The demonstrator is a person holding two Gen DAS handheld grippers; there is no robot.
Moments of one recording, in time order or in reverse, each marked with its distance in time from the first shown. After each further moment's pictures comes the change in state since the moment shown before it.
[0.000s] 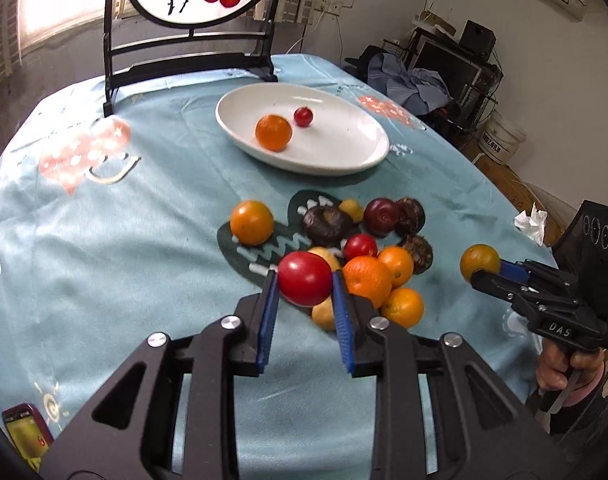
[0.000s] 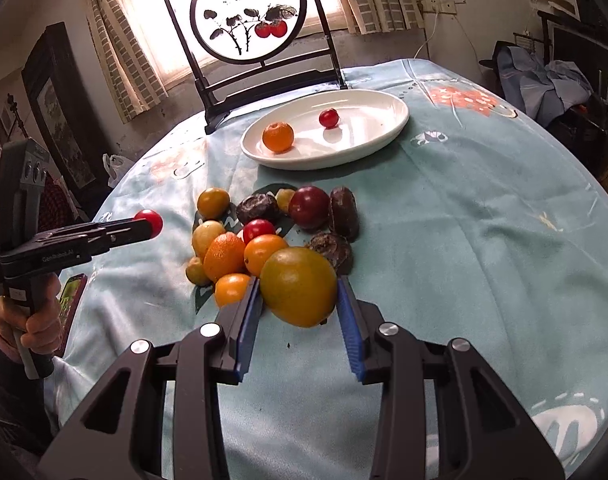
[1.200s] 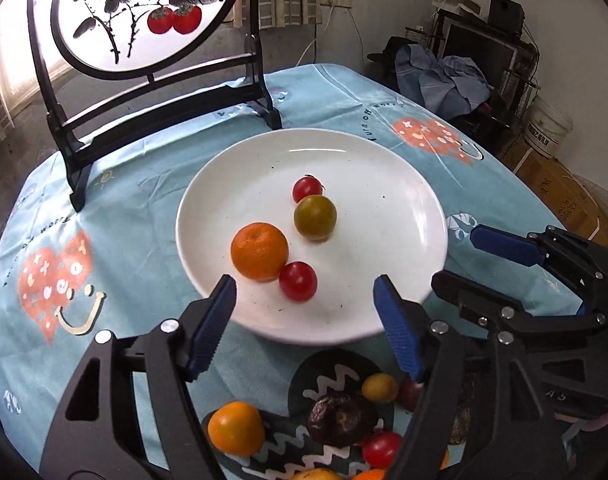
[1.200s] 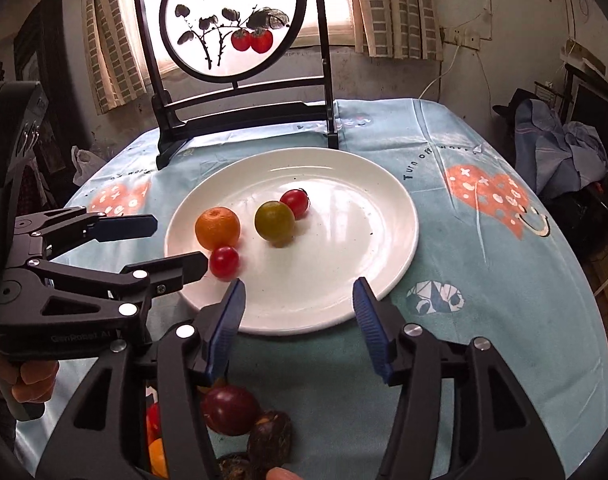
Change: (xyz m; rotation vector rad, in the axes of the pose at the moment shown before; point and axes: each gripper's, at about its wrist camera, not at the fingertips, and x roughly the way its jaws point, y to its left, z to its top) left arm 0.113 -0.031 0.120 0.094 0.017 0.189; right arm 0.096 -0.027 0.133 -0.138 -0.008 -0.099
